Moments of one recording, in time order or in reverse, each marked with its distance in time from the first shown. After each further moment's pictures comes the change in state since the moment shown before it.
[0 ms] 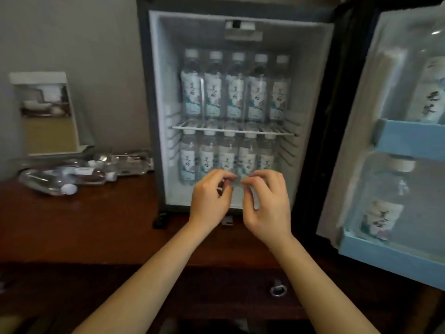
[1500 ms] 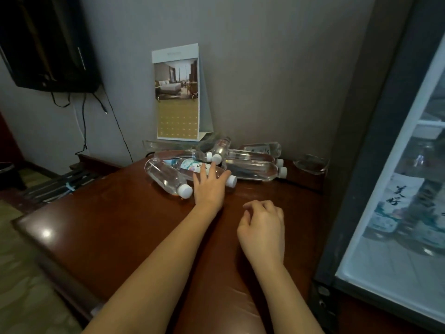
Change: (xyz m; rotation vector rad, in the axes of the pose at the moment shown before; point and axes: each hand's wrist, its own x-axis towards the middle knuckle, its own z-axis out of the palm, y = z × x) left_hand 0.043 -0.372 -0.180 1.097 -0.387 -0.632; right_hand 0.001 -0.121 0.361 0.244 -0.643 0.491
